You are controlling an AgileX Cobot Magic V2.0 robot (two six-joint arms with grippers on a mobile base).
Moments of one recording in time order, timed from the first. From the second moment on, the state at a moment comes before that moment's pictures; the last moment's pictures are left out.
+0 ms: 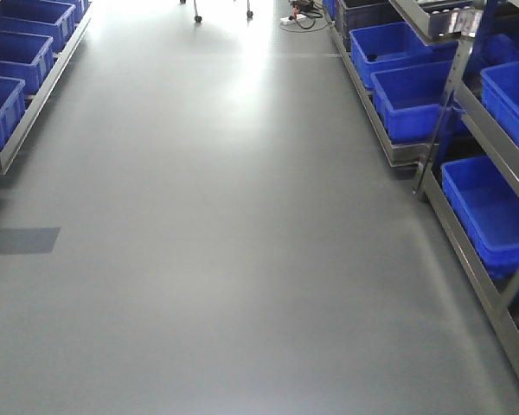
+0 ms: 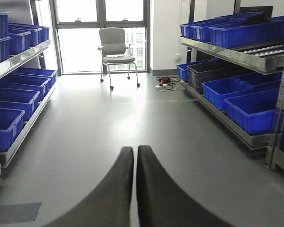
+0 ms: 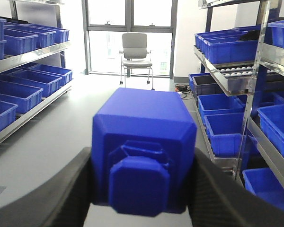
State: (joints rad) left arm -0.05 -0.01 0.03 0.03 0.10 -0.04; right arm 0.21 -0.02 -0.31 -0.20 0.44 0.13
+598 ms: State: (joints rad) left arm -0.05 -0.01 0.03 0.03 0.10 -0.04; right arm 0.21 -0.02 -0.31 -0.20 0.44 0.13
